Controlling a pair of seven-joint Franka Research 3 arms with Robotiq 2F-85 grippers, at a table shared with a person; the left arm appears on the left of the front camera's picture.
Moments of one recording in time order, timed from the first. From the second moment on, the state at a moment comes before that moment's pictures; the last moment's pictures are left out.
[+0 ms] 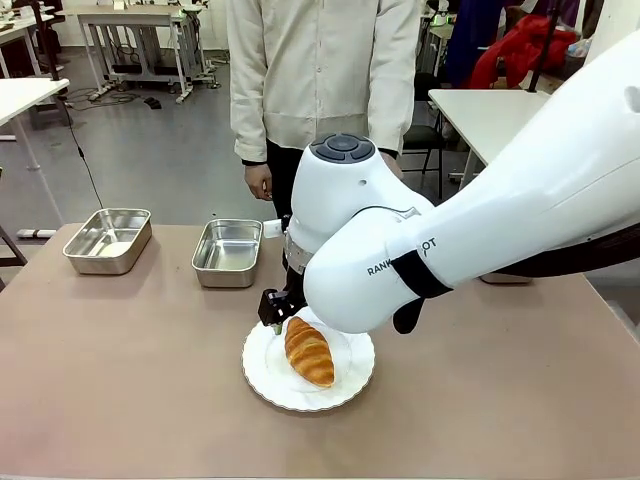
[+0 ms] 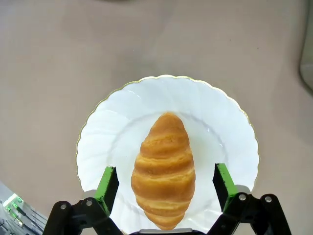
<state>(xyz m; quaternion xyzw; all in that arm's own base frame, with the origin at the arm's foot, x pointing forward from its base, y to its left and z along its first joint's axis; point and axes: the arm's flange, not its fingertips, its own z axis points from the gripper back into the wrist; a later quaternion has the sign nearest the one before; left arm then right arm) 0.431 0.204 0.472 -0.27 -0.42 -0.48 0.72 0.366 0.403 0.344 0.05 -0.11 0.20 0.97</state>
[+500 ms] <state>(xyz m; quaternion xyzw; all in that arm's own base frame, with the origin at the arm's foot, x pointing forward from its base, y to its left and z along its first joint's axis) 0.431 0.204 0.472 -0.27 -0.42 -0.48 0.72 0.364 0.401 0.342 0.05 -0.11 0.20 0.97</state>
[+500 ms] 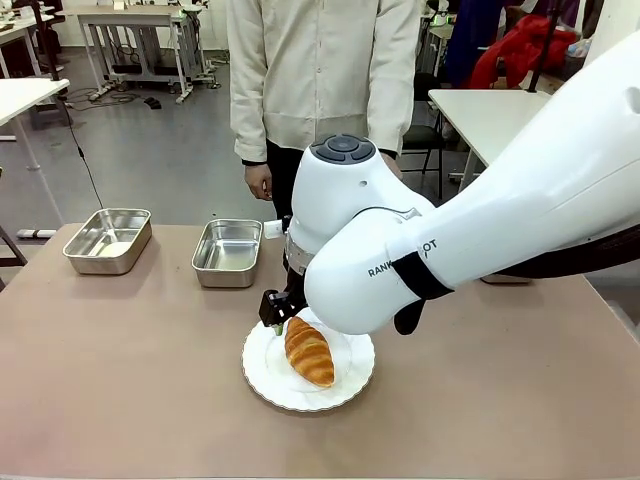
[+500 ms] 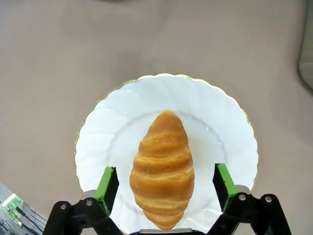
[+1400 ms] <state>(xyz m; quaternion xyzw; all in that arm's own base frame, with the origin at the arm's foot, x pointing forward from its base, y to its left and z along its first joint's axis) 0.431 0.204 0.472 -0.27 -0.42 -0.48 0.72 0.354 0.398 0.297 0.04 -0.06 0.20 0.98</state>
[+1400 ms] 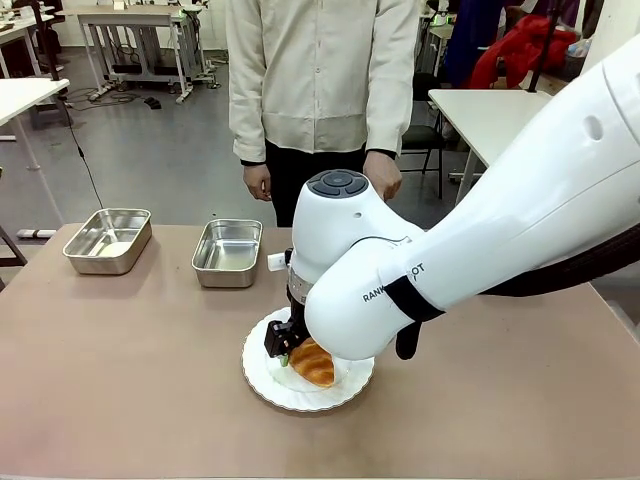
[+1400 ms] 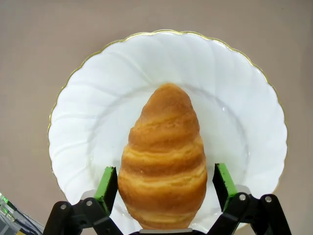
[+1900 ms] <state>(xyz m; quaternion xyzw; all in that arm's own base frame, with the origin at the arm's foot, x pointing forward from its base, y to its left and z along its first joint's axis) 0.431 0.204 0.472 -0.27 -0.42 -0.48 0.72 0.359 0.398 0.296 0.04 -0.07 0.20 0.98</state>
